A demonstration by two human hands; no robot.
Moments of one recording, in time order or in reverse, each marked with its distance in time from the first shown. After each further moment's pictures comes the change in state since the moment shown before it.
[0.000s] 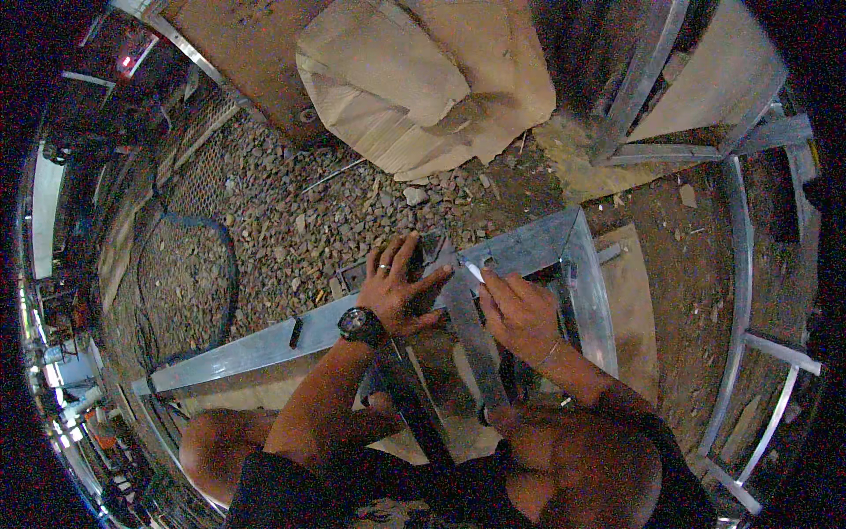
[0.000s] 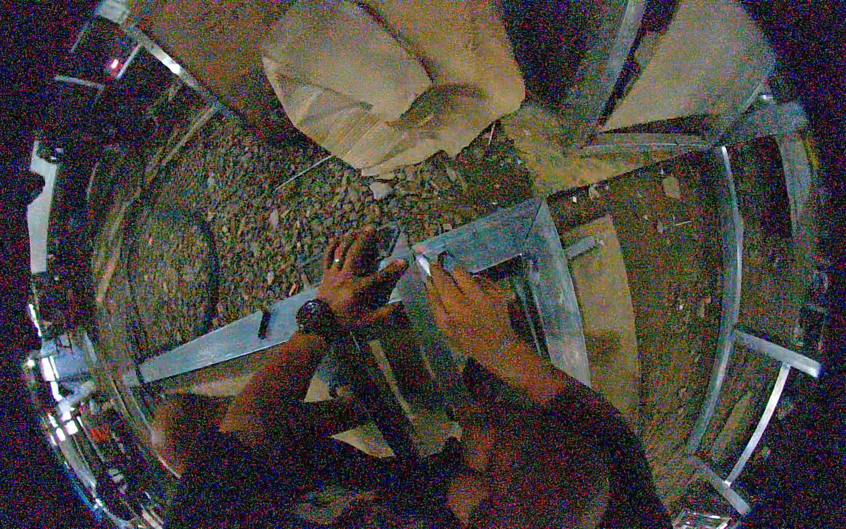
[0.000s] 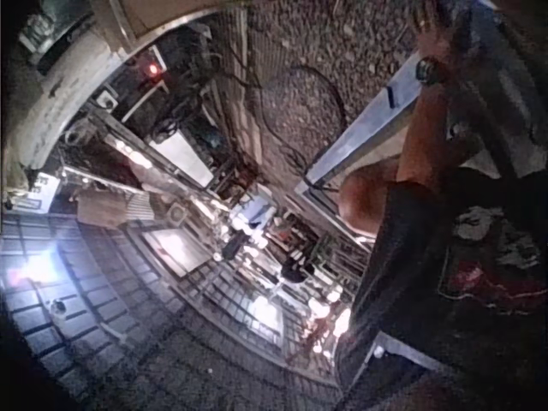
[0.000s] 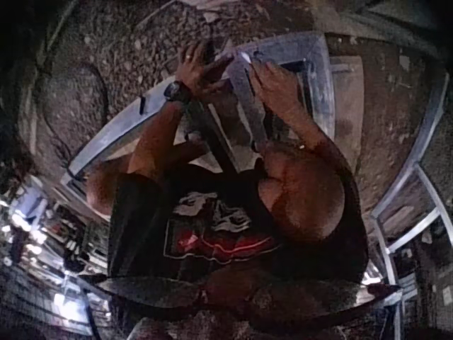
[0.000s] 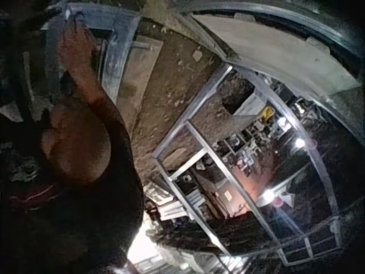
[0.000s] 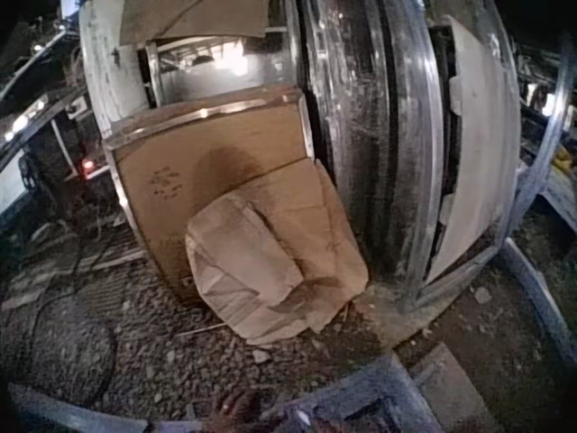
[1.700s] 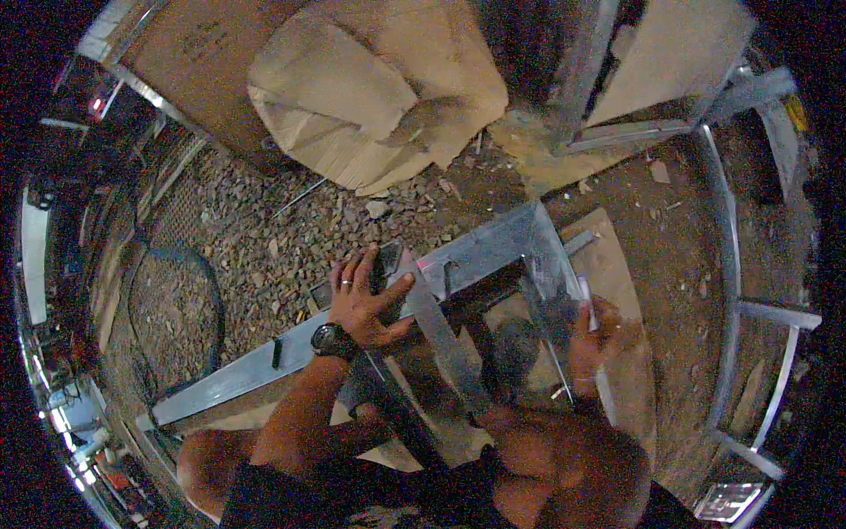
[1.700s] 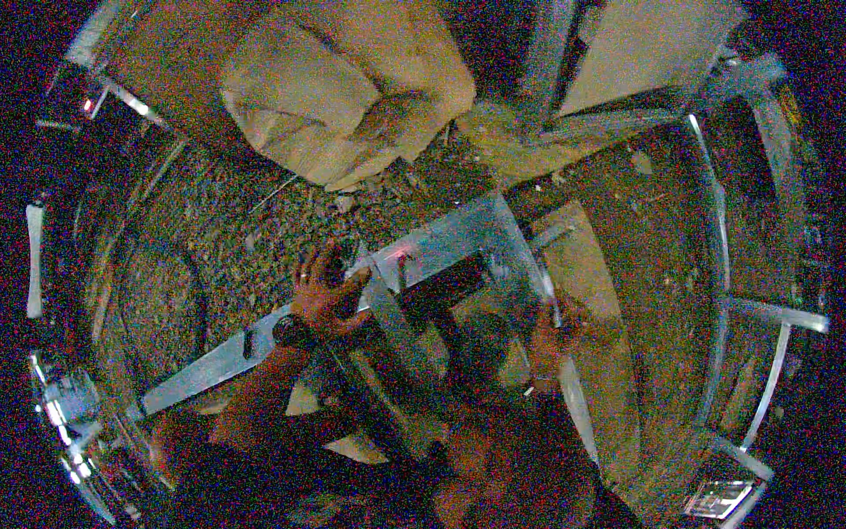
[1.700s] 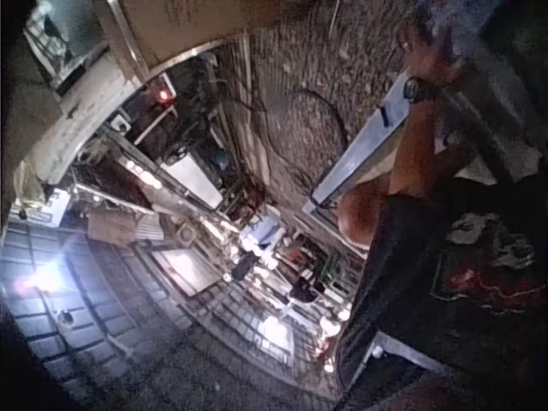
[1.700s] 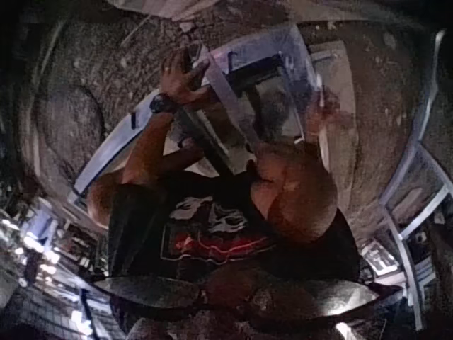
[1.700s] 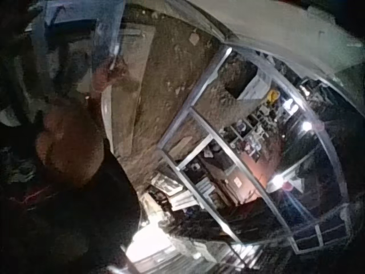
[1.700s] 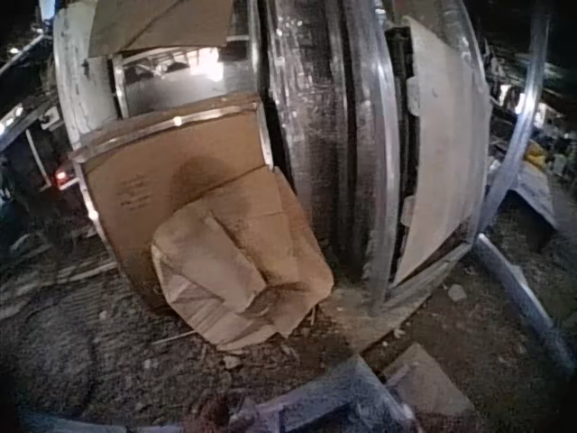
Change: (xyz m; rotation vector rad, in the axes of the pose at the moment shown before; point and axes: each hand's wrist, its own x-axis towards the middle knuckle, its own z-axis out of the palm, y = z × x) left_hand 0.002 0.004 0.006 0.062 0.017 -0.025; right_hand -0.176 0.069 -0.031 -0.018 0.486 1.005
